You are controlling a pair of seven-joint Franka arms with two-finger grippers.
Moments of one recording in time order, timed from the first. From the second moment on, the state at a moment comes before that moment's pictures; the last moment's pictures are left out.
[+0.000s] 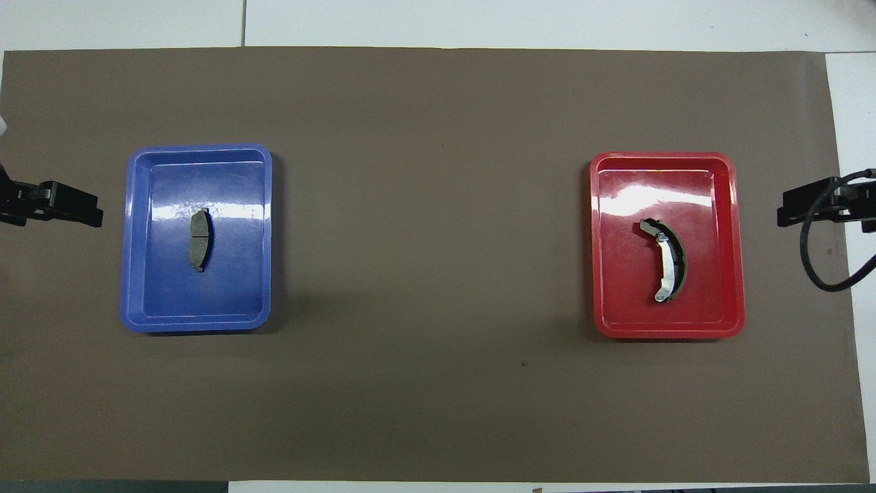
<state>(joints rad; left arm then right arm) -0.08 -0.01 0.05 -1.65 0.02 1.60 0.07 -0.01 -0.06 -0.03 -1.63 -0.03 1.53 0.07</state>
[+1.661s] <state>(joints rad) -0.09 -0.02 0.05 -1.99 -0.02 2.06 0.07 -0.01 -0.06 -0.03 -1.64 -0.02 1.55 0.07</state>
